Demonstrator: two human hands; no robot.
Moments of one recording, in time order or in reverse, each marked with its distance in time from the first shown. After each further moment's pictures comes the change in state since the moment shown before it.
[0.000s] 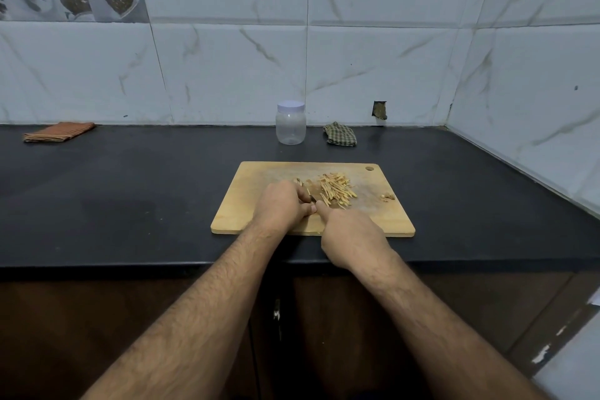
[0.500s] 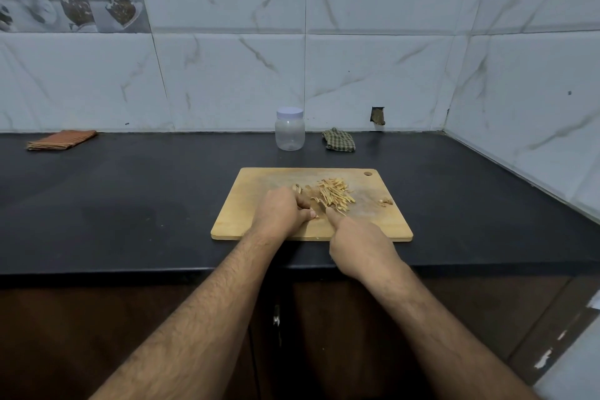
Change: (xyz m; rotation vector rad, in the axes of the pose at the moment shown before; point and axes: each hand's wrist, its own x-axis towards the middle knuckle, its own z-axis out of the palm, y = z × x) left_hand -0.004 0.001 -0.001 0.006 -0.006 0.023; right_hand -0.007 0.012 0.000 0.090 0.046 0.043
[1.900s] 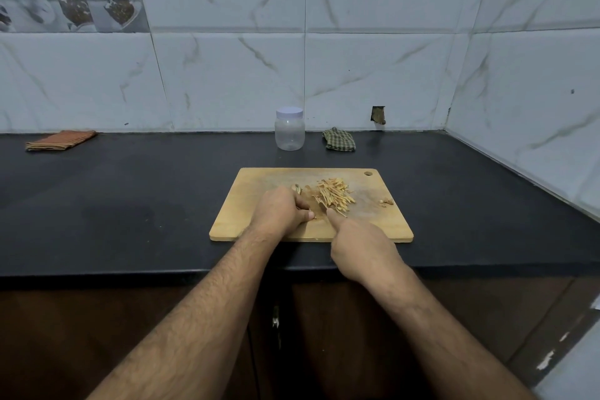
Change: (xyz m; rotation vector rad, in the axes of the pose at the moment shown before) left_hand -0.001 0.006 -0.008 0.003 -0.049 -0.046; right_hand 0.000 0.003 0.001 0.018 -0.003 0.007
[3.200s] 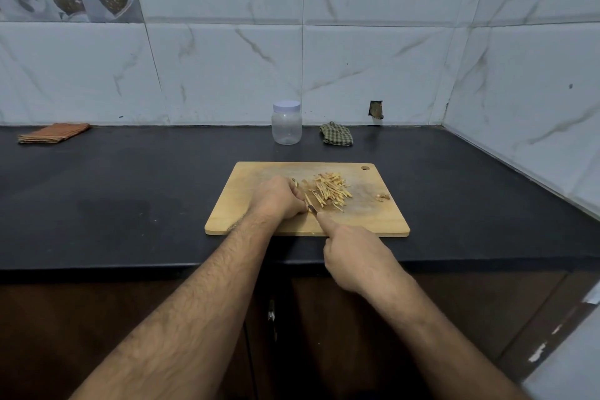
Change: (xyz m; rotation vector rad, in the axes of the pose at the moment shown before) left_hand 0.008 0.007 -0.003 -0.113 -0.014 -0.132; right_hand -0.012 0.004 0.008 -0.004 -0.052 -0.061
